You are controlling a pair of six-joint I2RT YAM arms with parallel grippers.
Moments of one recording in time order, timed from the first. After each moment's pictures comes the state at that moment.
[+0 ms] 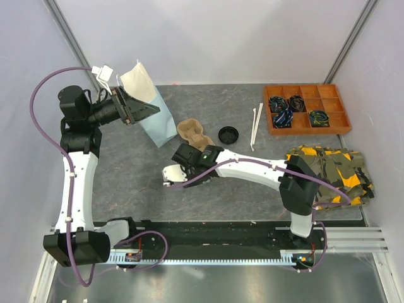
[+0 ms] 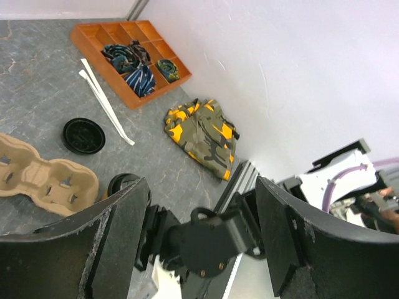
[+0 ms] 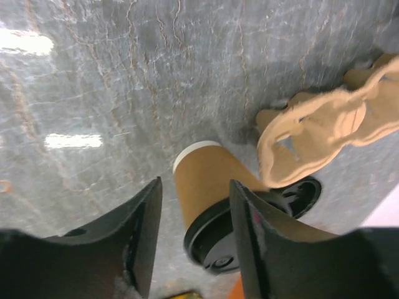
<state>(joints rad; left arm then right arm) 0.11 1.14 1.29 -0.21 1.14 -0.64 1.10 1.87 1.53 -0.82 0.14 -0.77</state>
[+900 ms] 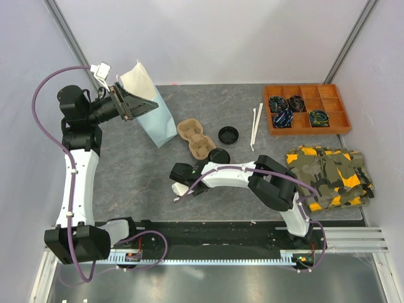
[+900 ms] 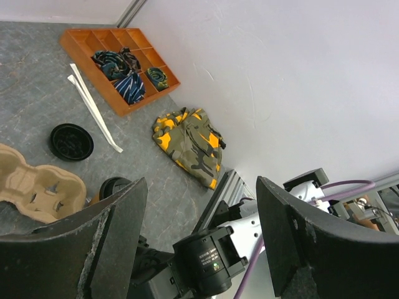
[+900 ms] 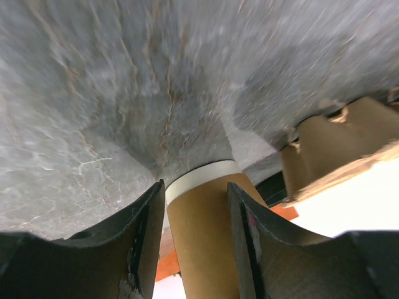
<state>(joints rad) 0.13 1.17 1.26 -0.05 1.16 -0.80 1.14 2.07 1.43 -0.74 0.47 -0.94</state>
